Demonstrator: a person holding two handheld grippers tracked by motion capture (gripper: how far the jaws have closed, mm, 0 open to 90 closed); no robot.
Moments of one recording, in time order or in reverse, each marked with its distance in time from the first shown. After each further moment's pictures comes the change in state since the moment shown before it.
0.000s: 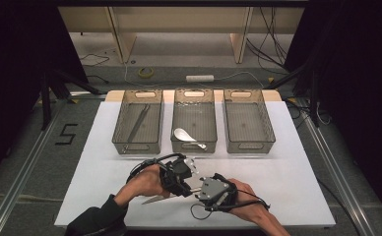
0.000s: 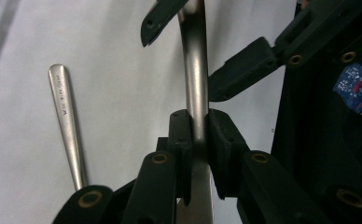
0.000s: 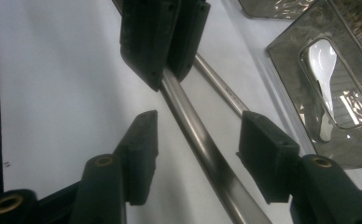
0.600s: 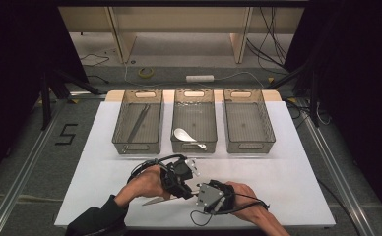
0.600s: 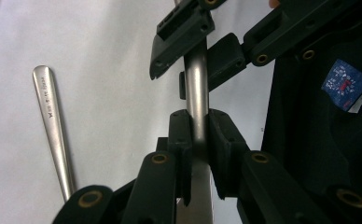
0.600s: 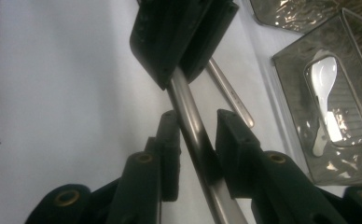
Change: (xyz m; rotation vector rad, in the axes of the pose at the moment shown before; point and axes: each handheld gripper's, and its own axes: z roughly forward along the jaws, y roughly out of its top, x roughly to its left) left arm -0.001 0.001 0.001 0.015 -0.034 0.007; right arm 0.008 0.001 0.001 0.037 -0.001 -0.147
